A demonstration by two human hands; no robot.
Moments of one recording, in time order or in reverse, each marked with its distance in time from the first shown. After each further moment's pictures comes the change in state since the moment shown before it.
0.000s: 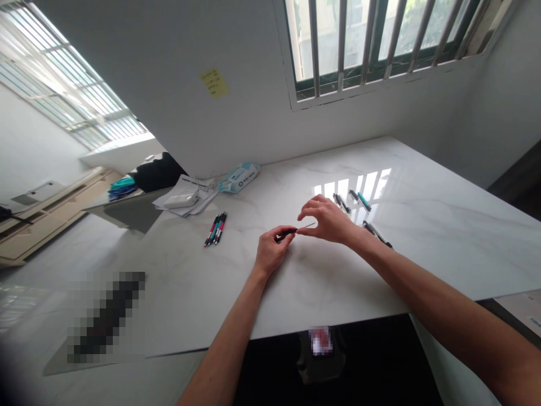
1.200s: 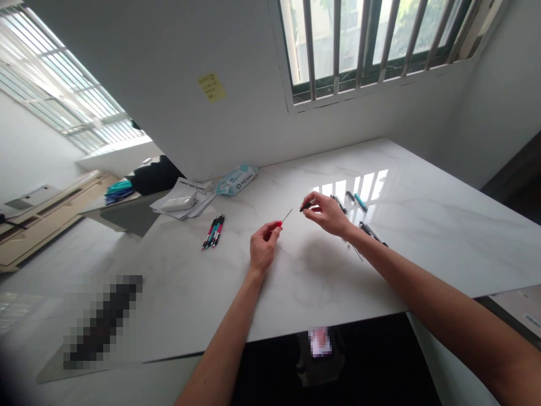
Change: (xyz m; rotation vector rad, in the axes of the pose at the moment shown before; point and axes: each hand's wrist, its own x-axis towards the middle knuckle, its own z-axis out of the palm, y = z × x) left_hand 0.006 -0.011 -0.004 -0.095 0.215 -0.114; right_hand 0.006 0.005 0.001 0.622 0.228 0.361
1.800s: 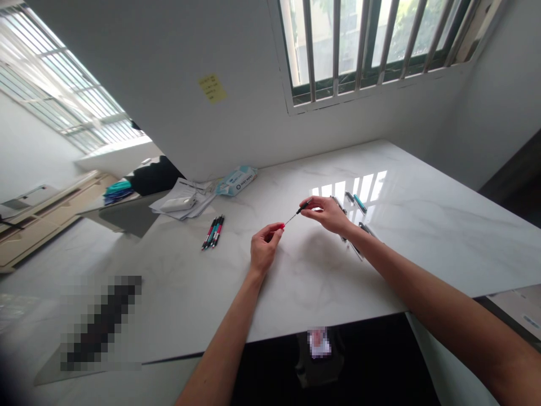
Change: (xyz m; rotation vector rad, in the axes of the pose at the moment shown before) left_hand -0.001 0.002 0.001 0.008 -0.028 0.011; right_hand 0.005 0.016 -0.005 0.111 -0.073 0.092
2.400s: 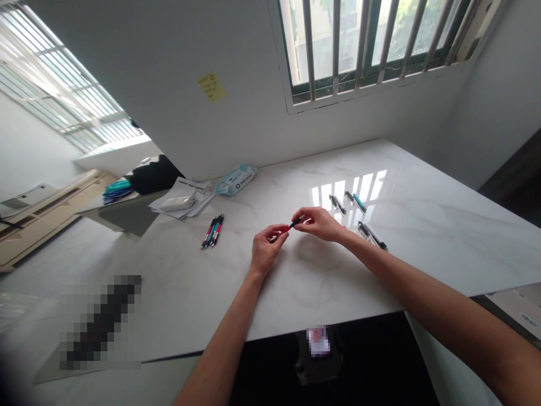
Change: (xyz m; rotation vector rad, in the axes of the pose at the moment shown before) left_hand -0.005 0.006 0.001 0.036 -0.096 0.060; right_hand -0.011 0.001 0.020 -0.073 -0.168 0.034
